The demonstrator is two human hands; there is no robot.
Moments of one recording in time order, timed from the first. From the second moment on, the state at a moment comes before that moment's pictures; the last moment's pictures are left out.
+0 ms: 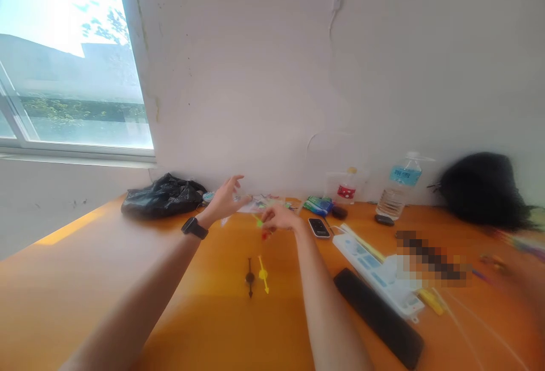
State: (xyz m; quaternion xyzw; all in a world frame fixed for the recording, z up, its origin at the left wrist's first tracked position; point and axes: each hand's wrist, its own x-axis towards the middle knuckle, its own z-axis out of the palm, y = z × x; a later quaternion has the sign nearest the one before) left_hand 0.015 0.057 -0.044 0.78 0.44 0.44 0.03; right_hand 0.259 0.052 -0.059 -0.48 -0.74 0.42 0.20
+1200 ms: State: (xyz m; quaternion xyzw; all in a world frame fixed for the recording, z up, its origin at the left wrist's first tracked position) left_hand 0.055 0.020 -0.025 0.81 0.36 0.46 0.03; right_hand 0.216 -0.006 0.034 -0.36 -0.68 0.15 0.62
